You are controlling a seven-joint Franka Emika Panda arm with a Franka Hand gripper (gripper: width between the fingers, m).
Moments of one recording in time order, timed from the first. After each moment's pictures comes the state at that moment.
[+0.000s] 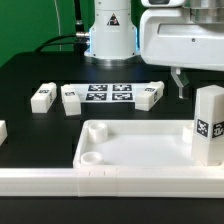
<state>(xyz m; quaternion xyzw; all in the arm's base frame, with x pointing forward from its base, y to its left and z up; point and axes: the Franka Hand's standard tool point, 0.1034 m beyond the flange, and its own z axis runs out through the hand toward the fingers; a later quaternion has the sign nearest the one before) 0.658 0.102 0.114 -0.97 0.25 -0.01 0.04</state>
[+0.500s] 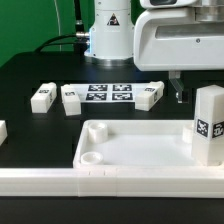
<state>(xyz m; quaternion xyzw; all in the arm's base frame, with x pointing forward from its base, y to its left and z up) 0.659 0.100 0.114 -1.00 0.08 -0.02 0.04</state>
